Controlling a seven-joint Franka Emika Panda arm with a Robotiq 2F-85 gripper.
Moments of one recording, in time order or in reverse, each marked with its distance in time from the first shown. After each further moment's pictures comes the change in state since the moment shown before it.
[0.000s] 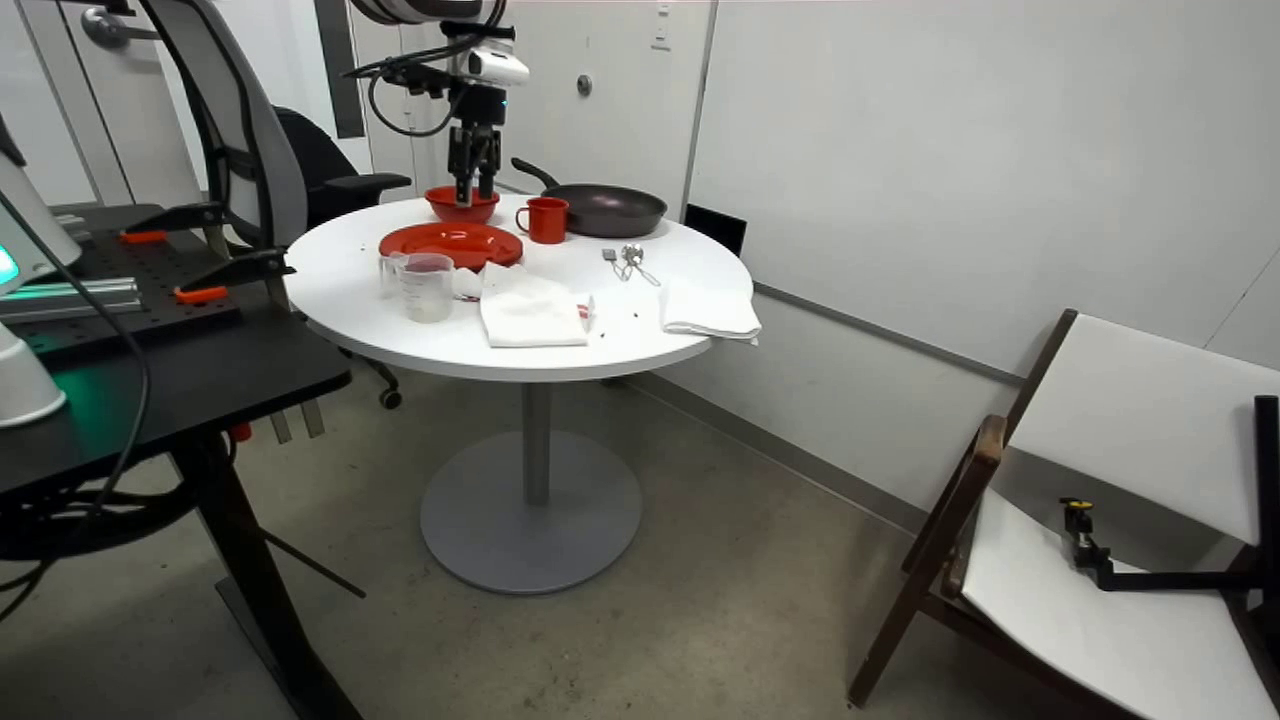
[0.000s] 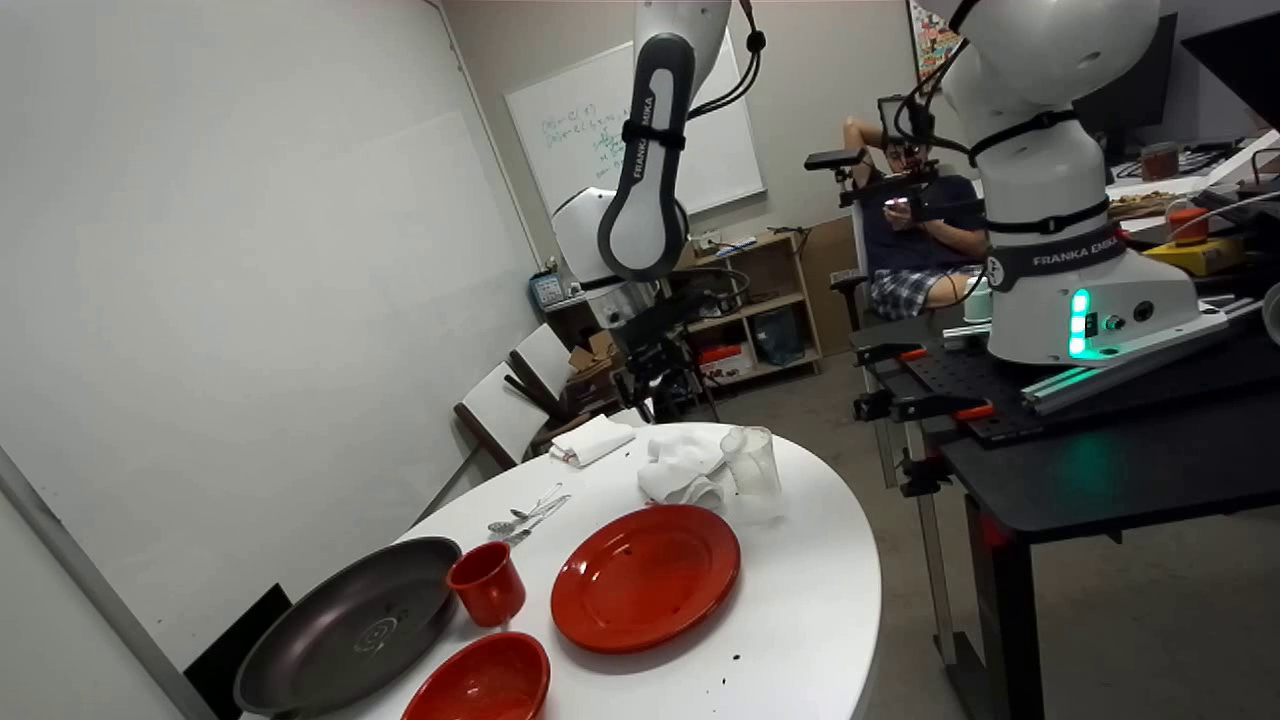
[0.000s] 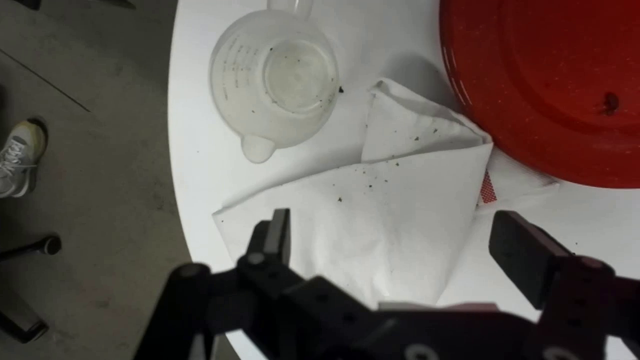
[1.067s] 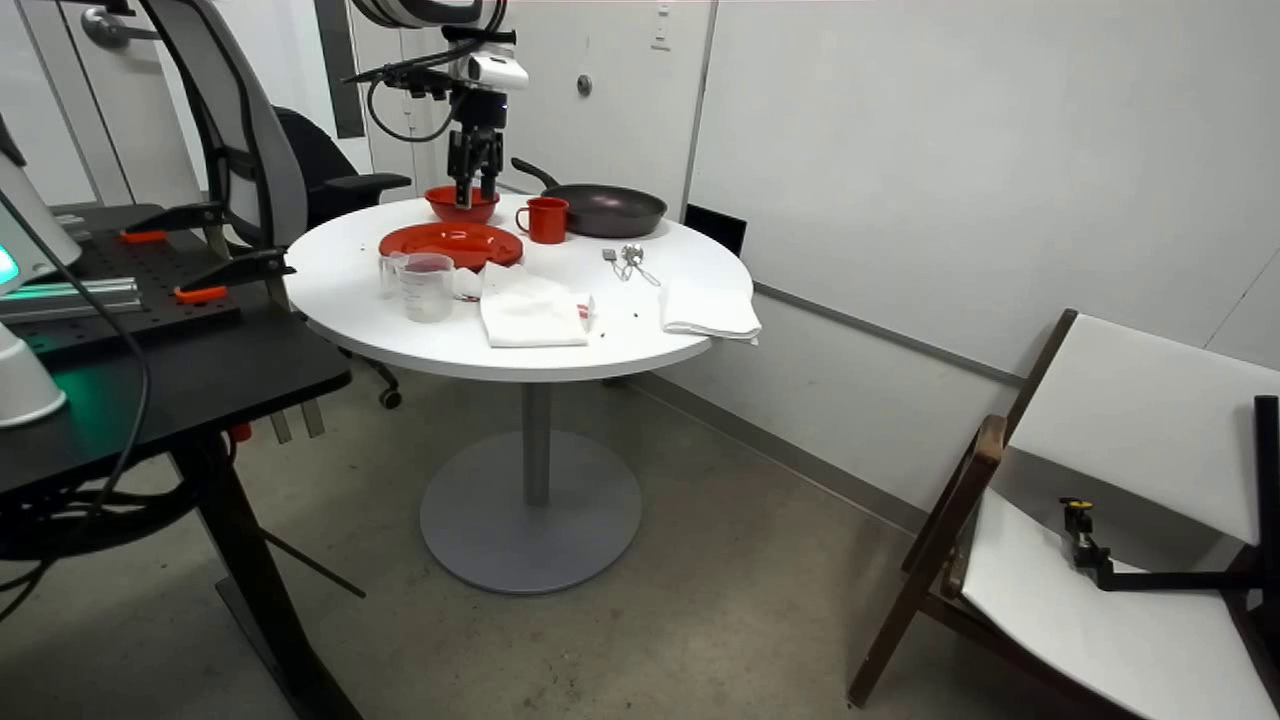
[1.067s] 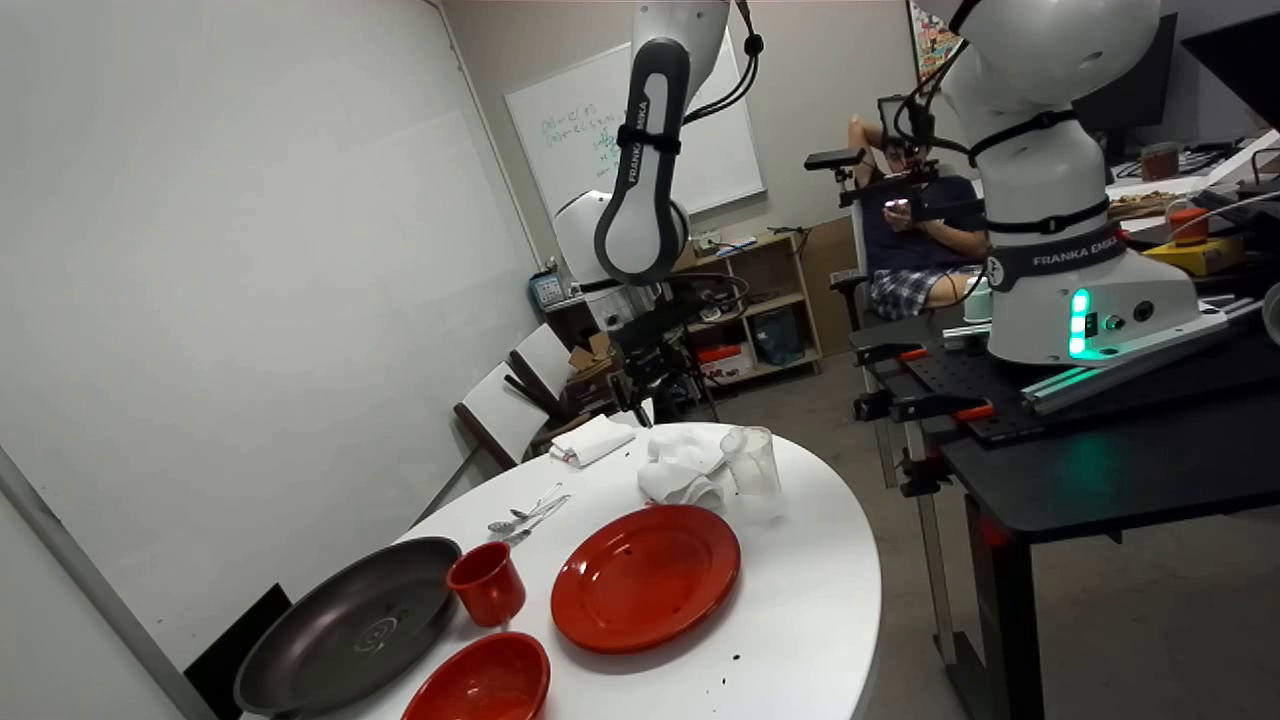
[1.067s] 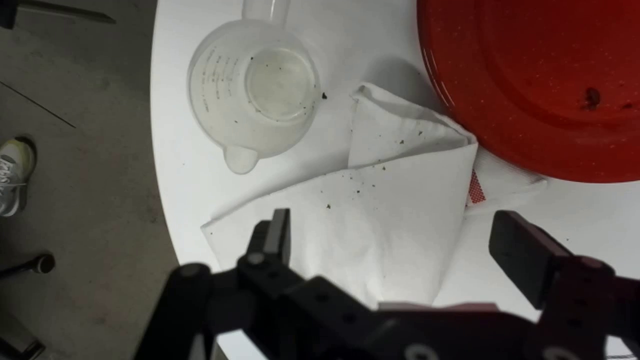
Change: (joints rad) arm 0.010 0.013 -0.005 0.005 0.055 0.020 -0.004
